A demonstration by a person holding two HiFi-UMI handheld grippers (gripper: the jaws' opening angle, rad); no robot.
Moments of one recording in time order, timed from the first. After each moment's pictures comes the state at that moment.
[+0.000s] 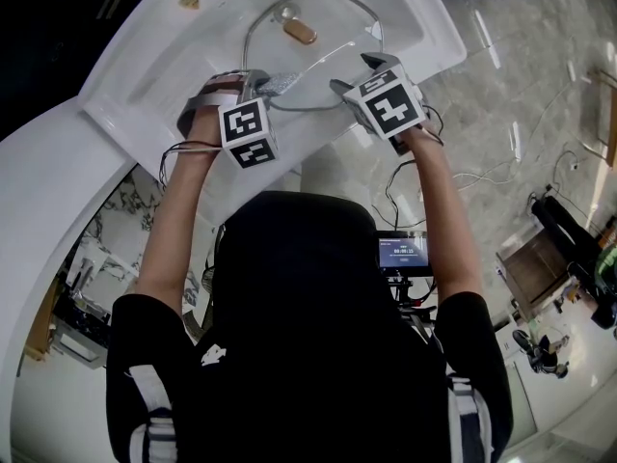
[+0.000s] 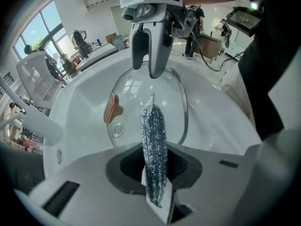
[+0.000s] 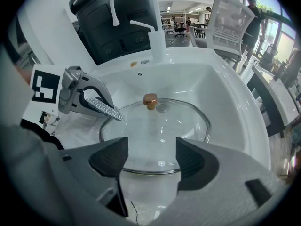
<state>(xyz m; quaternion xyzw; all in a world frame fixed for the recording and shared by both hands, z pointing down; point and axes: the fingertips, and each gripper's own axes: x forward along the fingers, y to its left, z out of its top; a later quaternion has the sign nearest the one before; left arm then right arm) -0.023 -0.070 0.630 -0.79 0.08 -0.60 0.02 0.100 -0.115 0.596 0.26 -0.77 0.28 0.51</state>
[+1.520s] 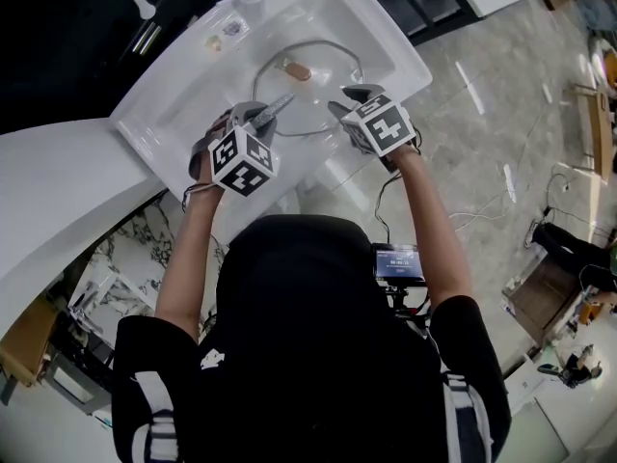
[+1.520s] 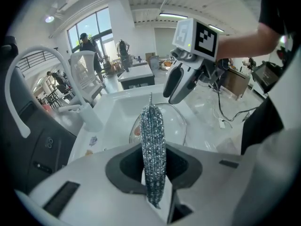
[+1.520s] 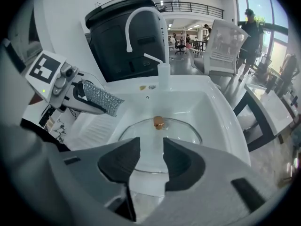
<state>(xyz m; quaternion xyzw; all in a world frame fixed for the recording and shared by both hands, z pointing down) -0.029 -0.077 0.509 -0.84 0.27 -0.47 -0.07 0.084 -0.110 0.515 0.28 -0.81 0.23 0.45</state>
